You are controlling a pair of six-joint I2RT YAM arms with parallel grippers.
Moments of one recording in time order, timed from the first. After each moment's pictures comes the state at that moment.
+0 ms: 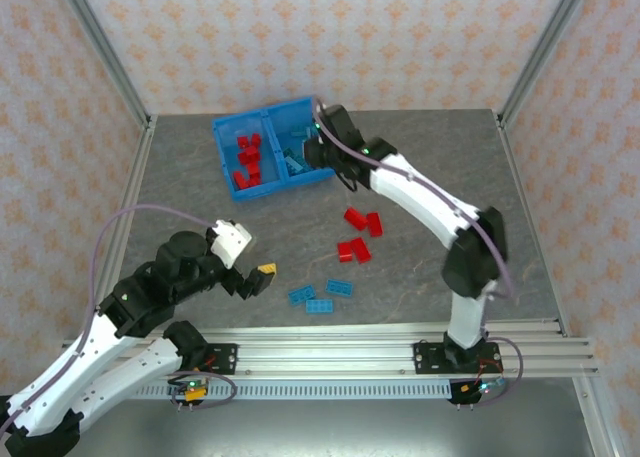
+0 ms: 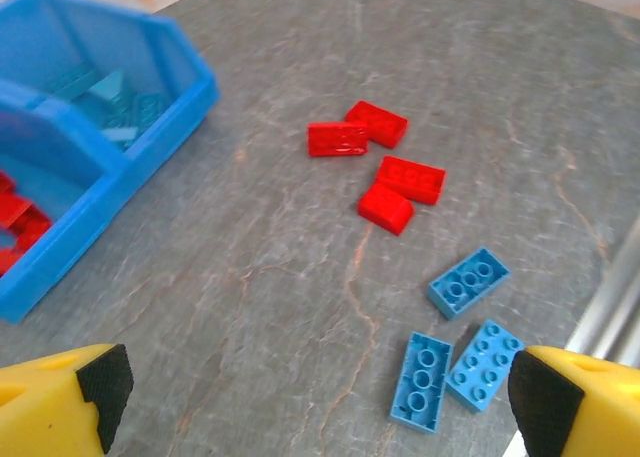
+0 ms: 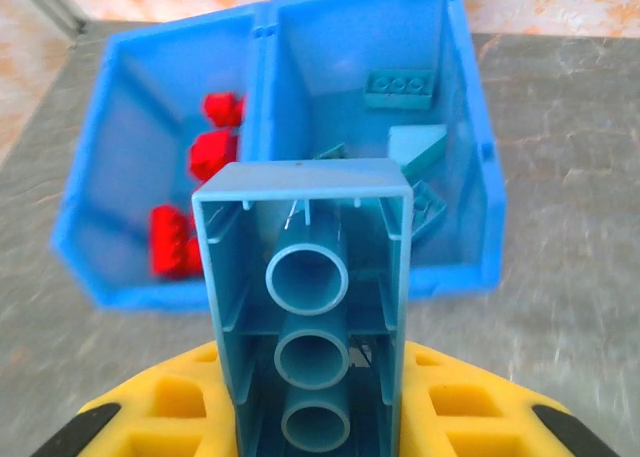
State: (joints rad) left arm -0.67 0.56 0.77 -0.73 0.01 0.03; right arm 0.68 1.92 1.83 -0.59 0.15 0.39
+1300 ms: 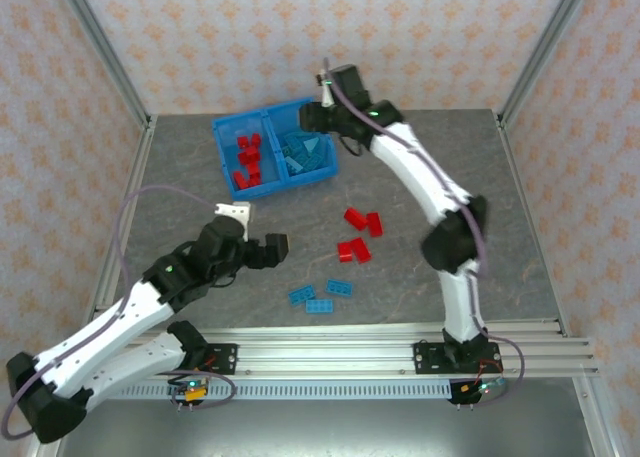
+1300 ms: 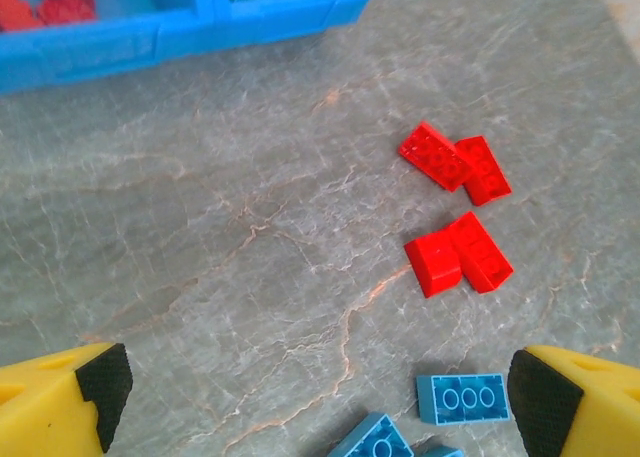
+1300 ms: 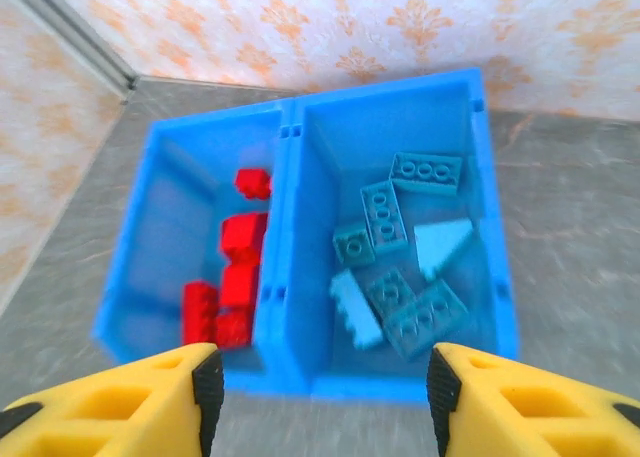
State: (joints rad) left arm -0.69 0.86 0.74 -0.59 -0.17 -0.63; right arm 0.57 1.99 2.14 -0.78 -0.05 0.32
